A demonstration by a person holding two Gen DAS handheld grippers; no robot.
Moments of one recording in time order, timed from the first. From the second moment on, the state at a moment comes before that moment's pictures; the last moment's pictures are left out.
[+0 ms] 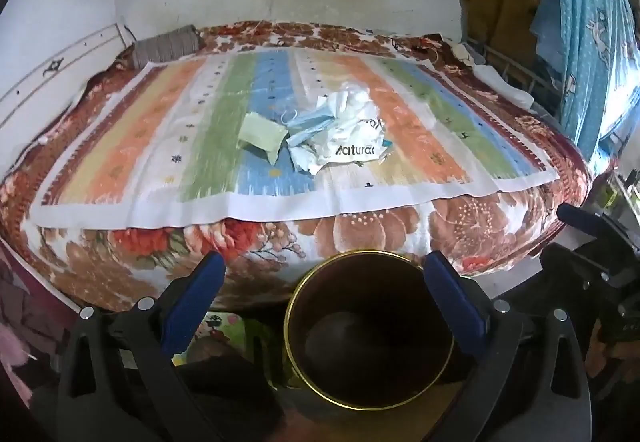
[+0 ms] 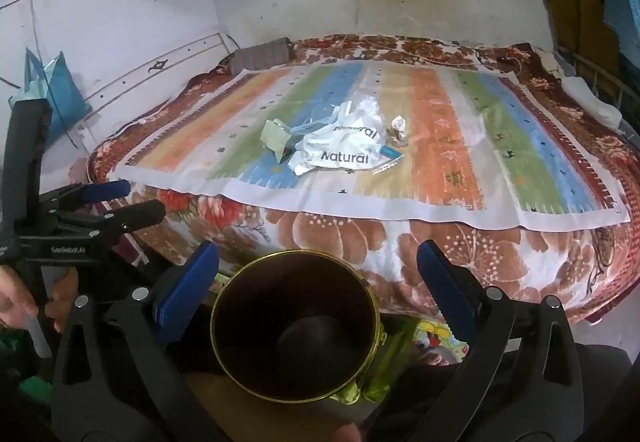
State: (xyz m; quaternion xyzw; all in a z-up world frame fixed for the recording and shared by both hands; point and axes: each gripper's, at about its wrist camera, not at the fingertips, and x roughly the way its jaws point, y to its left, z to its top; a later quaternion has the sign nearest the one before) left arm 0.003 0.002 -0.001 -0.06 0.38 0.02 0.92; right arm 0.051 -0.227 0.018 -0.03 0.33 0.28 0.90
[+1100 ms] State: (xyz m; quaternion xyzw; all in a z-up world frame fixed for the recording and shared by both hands) left arm 0.000 0.010 0.003 -0.09 0.38 0.03 0.92; right arm 0.048 -0.224 0.017 -0.03 0.34 0.29 0.89
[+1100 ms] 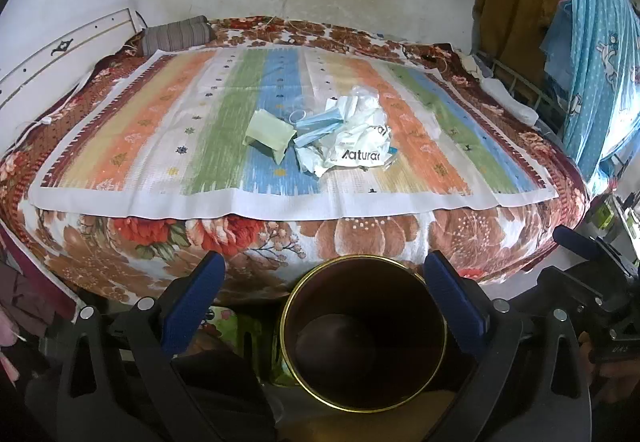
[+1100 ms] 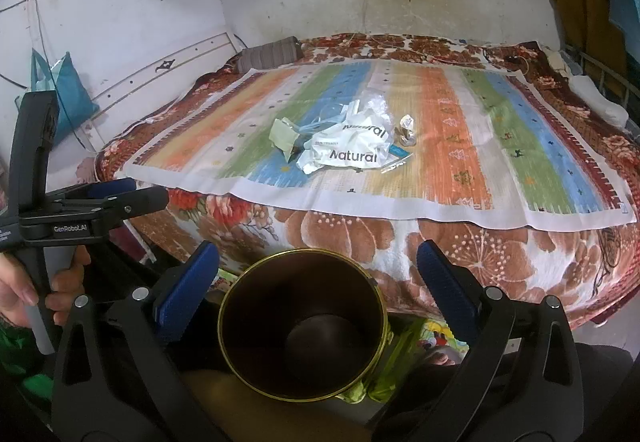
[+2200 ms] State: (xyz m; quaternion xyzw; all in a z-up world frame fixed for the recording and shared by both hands) left arm 0.025 0.032 0.007 -0.15 0.37 0.03 0.92; right arm 0.080 -0.220 0.018 -0.01 0.36 0.31 0.88
